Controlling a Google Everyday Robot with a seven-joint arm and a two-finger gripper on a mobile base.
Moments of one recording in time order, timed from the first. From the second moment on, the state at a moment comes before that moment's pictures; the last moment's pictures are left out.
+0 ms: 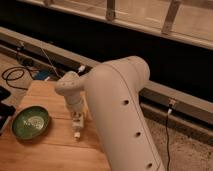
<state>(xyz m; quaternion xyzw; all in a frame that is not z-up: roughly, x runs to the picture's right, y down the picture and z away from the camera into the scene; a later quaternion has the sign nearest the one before) -0.156 0.156 0.848 -0.25 0.29 0.64 0.67</state>
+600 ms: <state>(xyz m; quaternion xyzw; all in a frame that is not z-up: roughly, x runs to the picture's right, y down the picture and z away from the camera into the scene) -0.186 0.129 0.830 -0.25 0.24 0.63 0.70</state>
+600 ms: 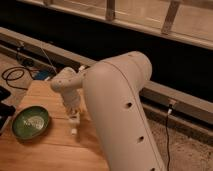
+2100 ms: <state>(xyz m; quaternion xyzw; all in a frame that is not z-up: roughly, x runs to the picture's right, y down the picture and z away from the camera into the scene) -0.353 0.074 0.789 -0.32 0.08 0.48 0.81</state>
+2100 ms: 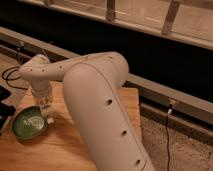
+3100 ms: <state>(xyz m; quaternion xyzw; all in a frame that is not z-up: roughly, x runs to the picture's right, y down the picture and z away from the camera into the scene) -0.436 0.126 0.756 -0.36 0.14 0.34 0.86</state>
